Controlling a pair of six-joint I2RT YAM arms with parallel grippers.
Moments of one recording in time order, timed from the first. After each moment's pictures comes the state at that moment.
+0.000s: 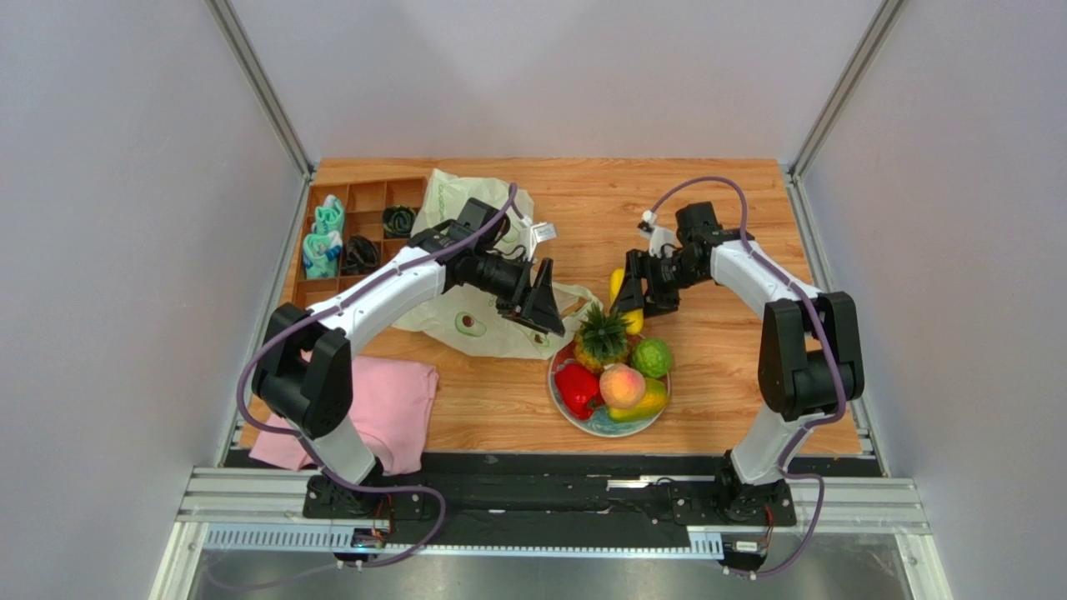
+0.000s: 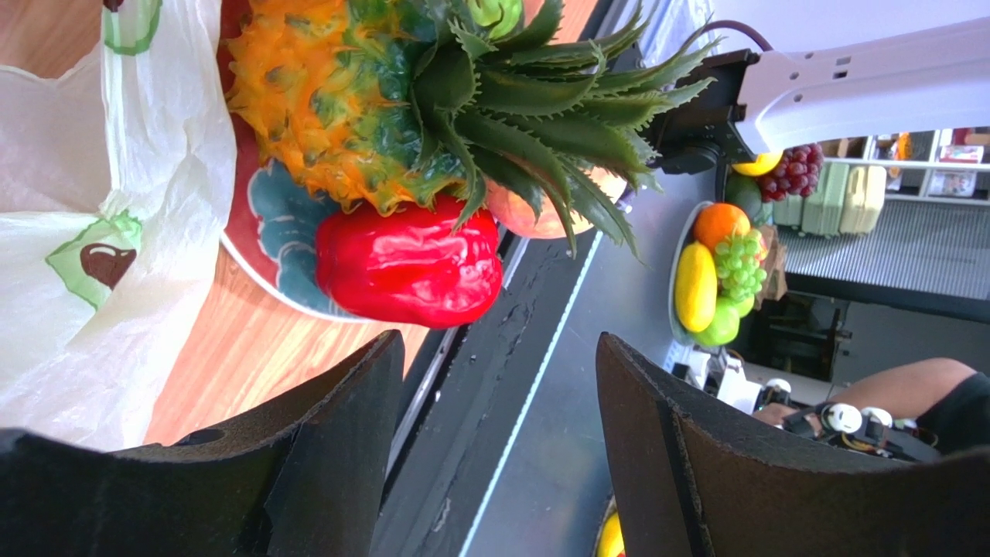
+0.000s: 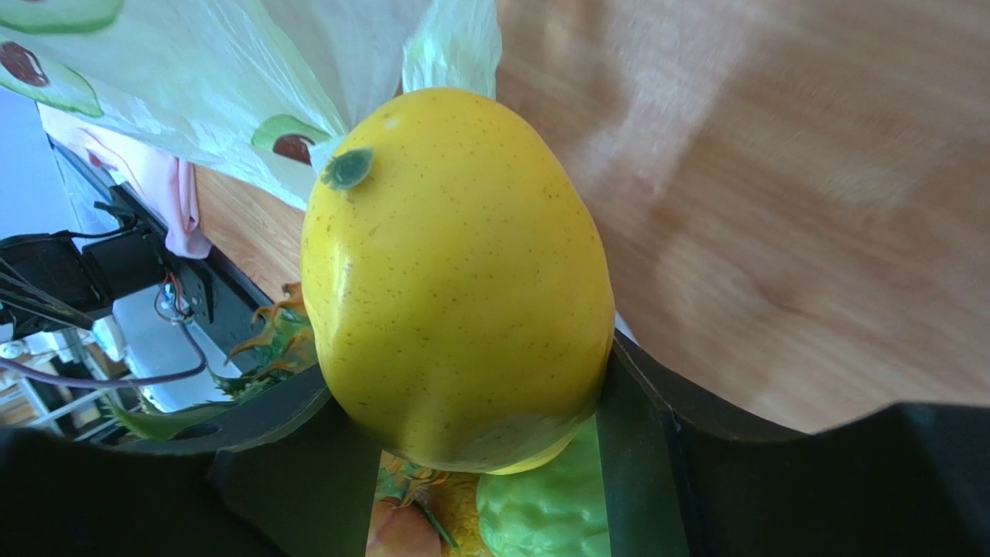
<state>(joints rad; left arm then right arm) -0.56 1.67 1.32 -0.60 0.91 -0.28 0.16 1.74 1.23 -0.69 -0.67 0.08</state>
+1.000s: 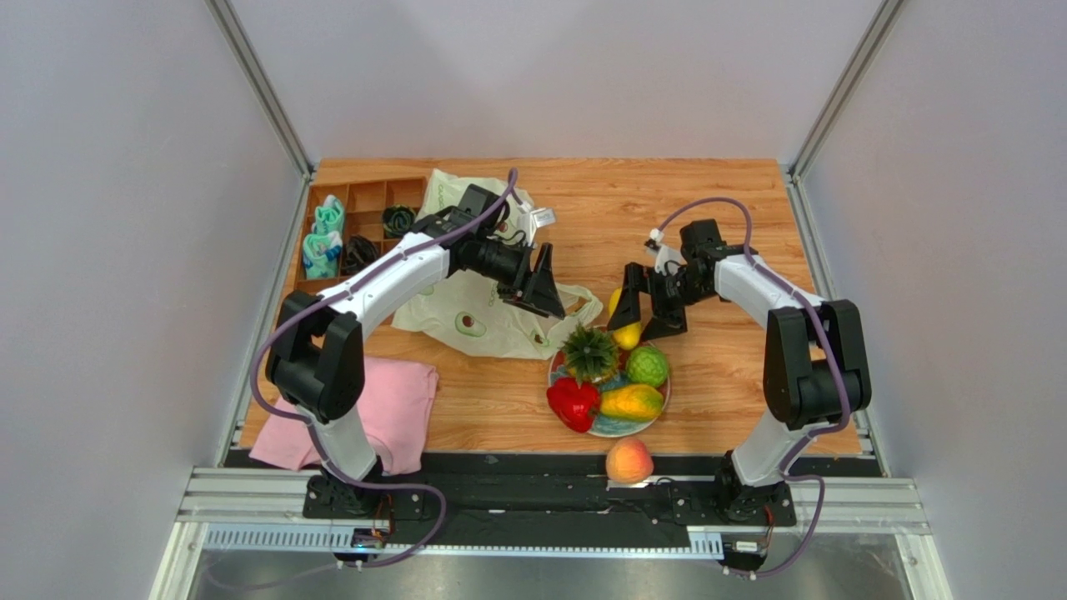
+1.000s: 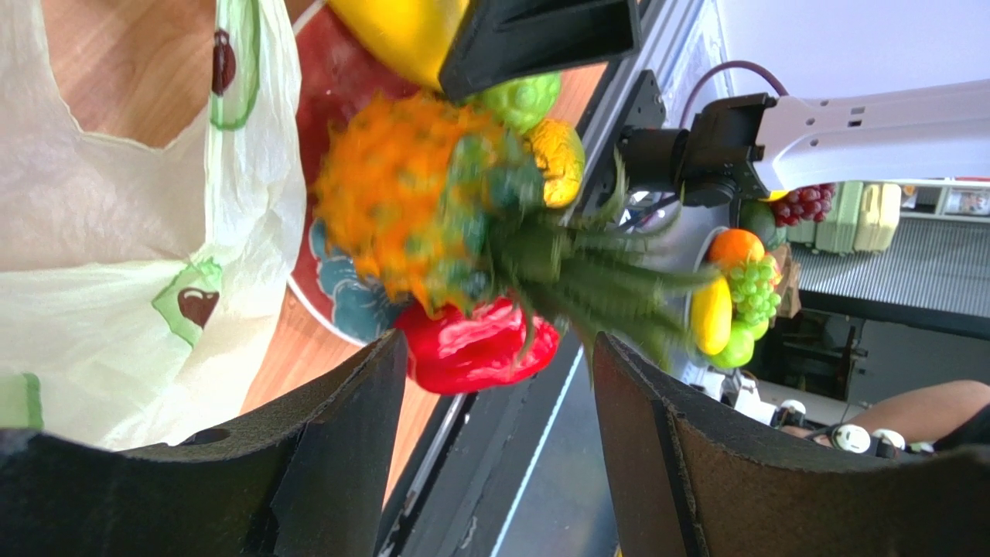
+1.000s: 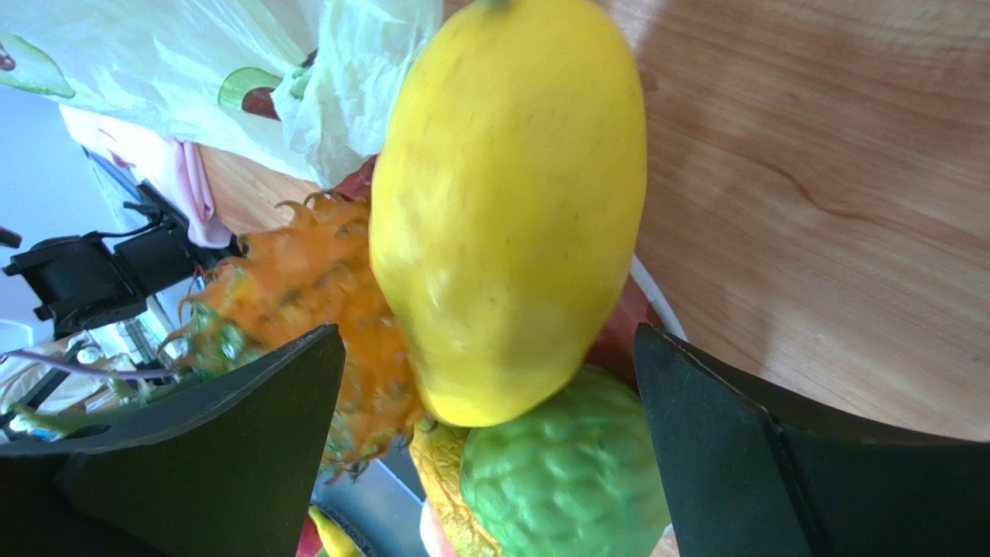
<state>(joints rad) -0.52 1.75 1.41 -0.63 0.90 -0.24 0.15 1.69 1.10 -0.67 -0.68 0.17</state>
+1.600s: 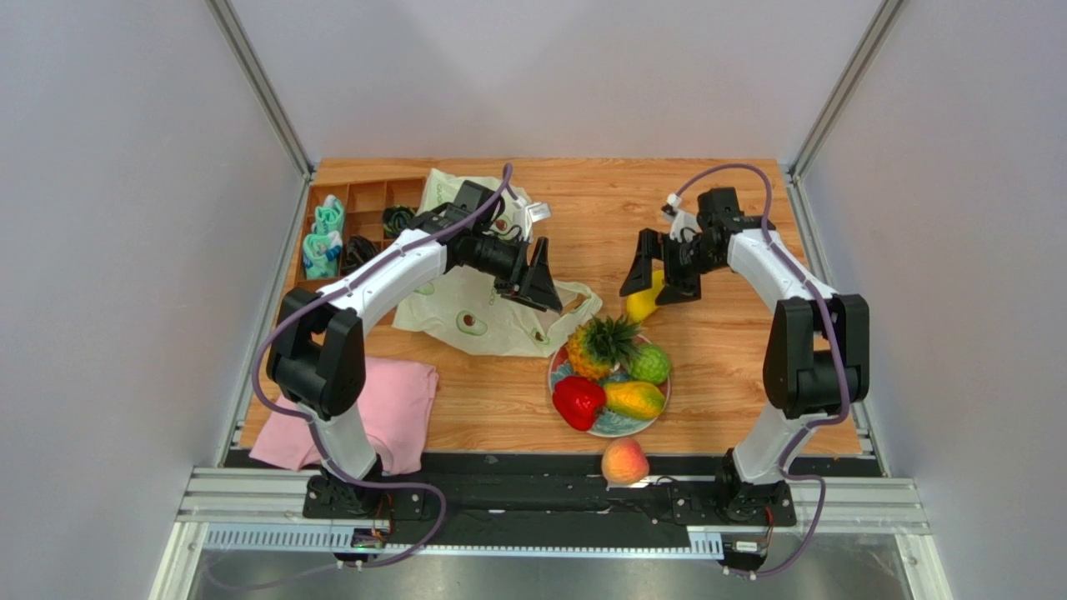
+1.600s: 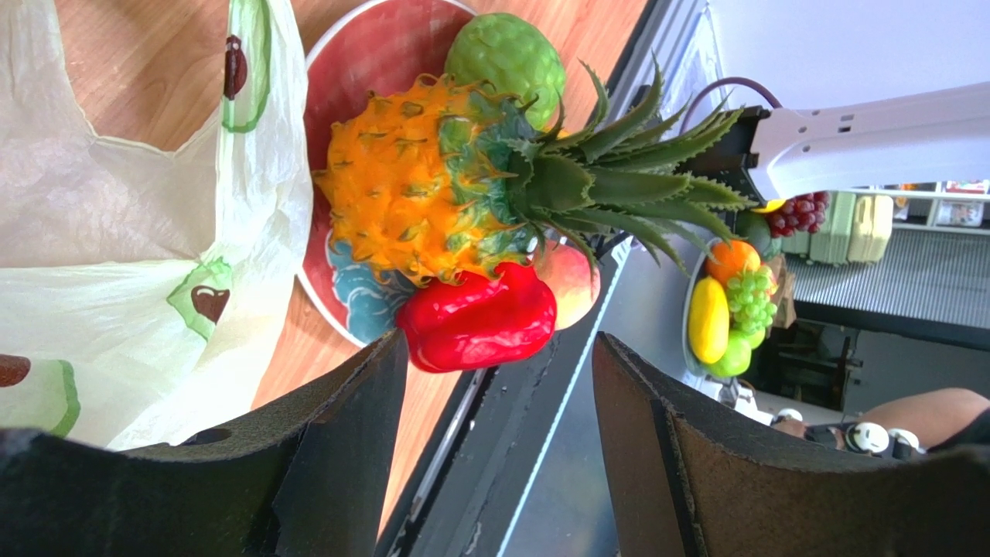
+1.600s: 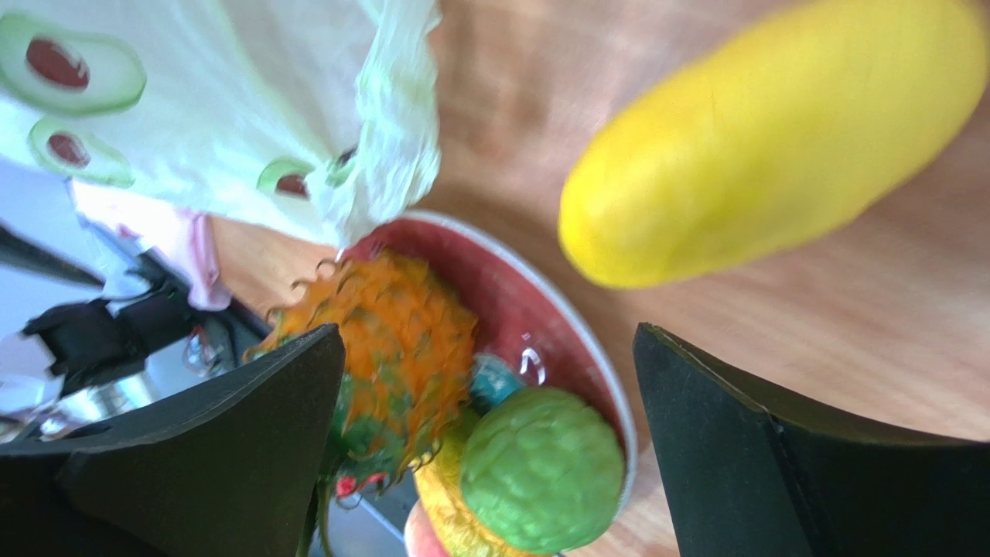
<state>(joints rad) -0.50 1.77 1.43 -0.62 0.92 -0.24 0.08 1.73 1.28 -0.74 -0.64 0.13</state>
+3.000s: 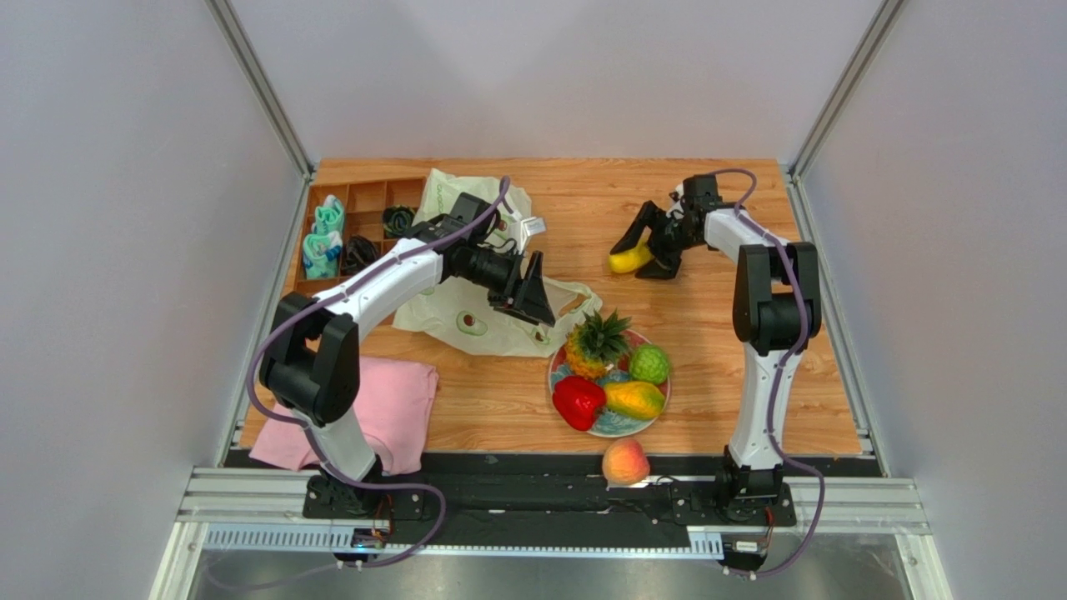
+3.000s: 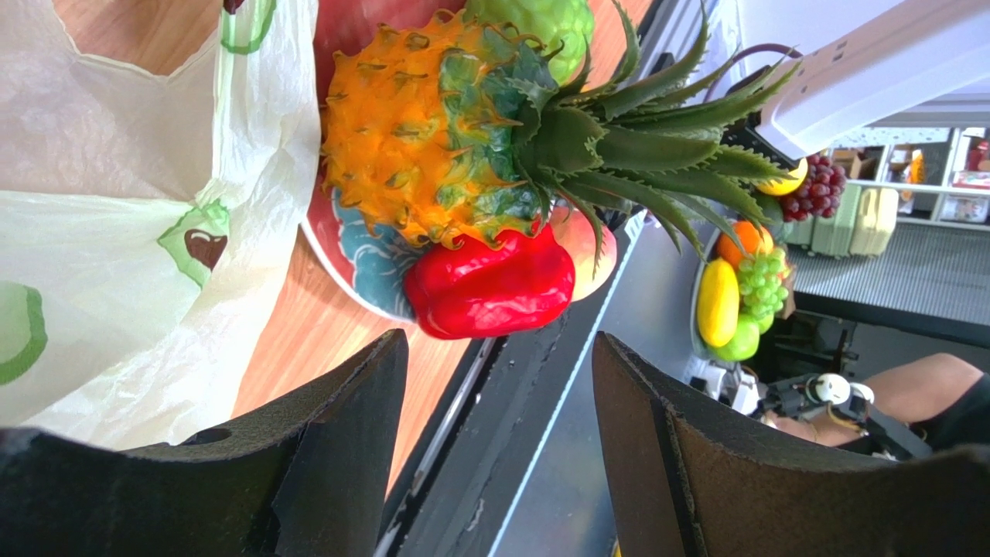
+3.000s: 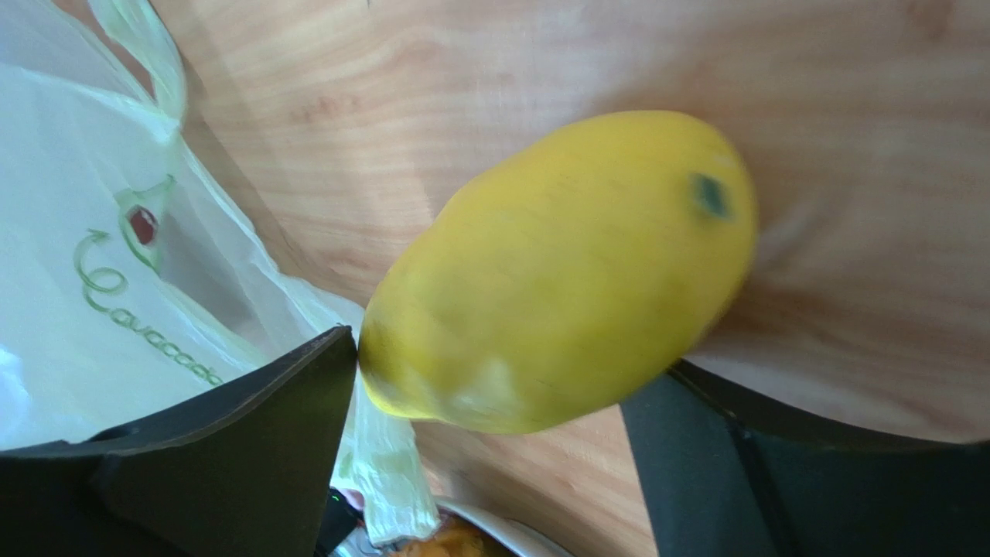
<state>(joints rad) -0.49 1.73 1.34 -0.63 0.91 -0.22 0.06 2.17 1.60 -0.52 -0.57 0.59</state>
